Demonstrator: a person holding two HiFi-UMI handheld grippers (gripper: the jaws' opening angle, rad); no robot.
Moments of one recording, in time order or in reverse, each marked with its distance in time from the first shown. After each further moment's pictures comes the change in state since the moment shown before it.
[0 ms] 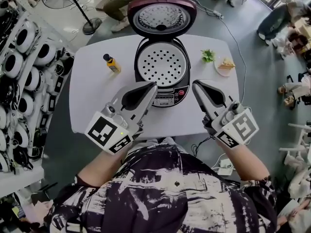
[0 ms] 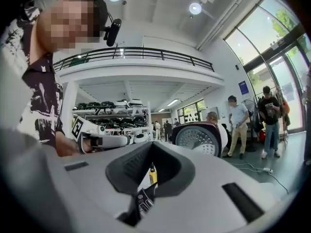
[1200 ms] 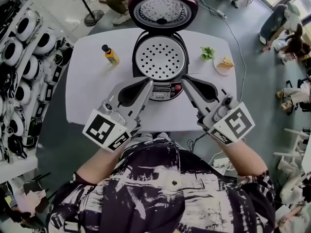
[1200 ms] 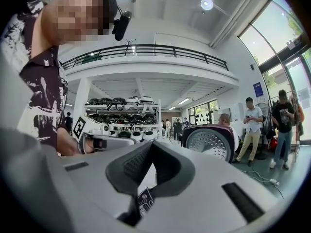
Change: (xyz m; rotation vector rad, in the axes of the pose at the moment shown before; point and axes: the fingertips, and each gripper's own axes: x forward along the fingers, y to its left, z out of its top) left arm -0.005 -0.009 -0.003 0.015 -0.023 0.098; right arm 0.010 0.025 0.010 -0.081 0.022 0.138
